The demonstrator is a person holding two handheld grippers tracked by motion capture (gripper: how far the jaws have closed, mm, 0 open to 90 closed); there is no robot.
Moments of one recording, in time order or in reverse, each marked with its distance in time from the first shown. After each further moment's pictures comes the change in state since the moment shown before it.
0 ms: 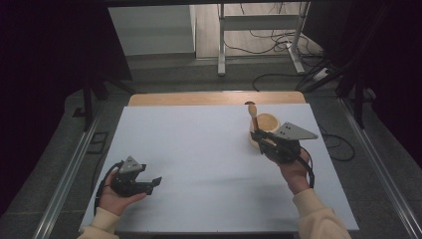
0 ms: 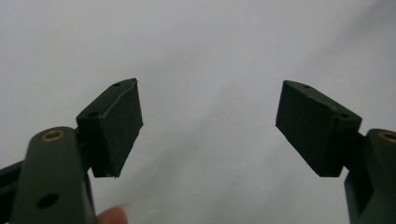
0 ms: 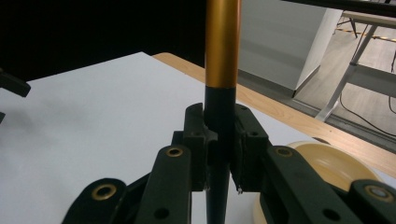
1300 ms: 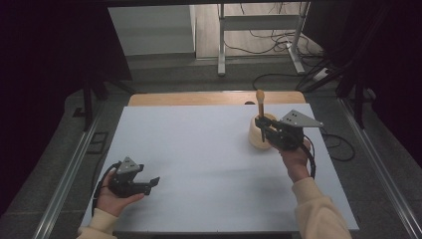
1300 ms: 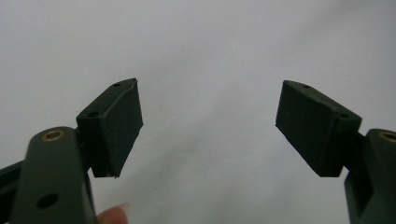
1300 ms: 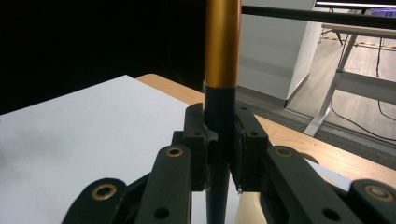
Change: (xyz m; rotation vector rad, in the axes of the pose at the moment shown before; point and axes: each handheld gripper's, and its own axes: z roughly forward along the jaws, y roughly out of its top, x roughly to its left) left arm 0.003 -0.003 -0.004 0.001 0.012 -0.002; right arm -0.029 0.010 0.011 -0.073 -0.036 0.056
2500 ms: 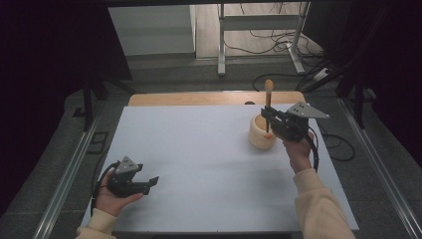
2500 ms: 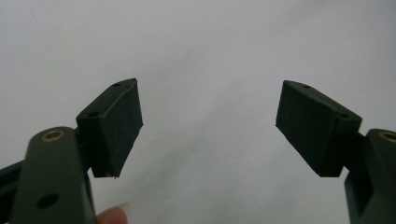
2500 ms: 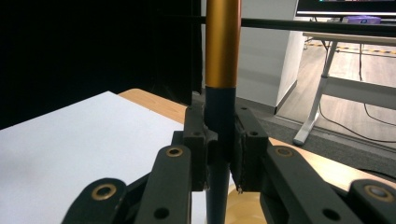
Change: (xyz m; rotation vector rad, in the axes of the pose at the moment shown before) left arm 0.002 0.000 -0.003 -0.008 0.003 -0.005; right arm -0.029 0.004 0.007 -0.048 -0.040 0.043
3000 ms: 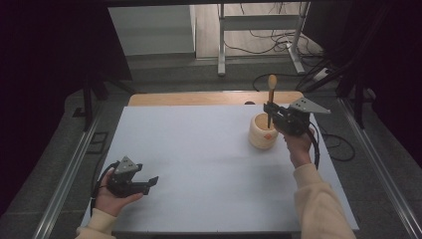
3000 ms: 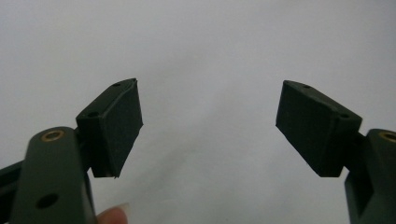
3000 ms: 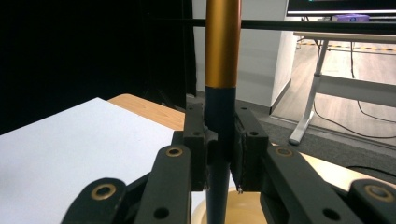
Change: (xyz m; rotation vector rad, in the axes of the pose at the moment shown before) left arm 0.000 0.000 -0.001 -0.003 0.002 0.003; right arm -0.016 0.000 0.009 -0.011 -0.023 0.023
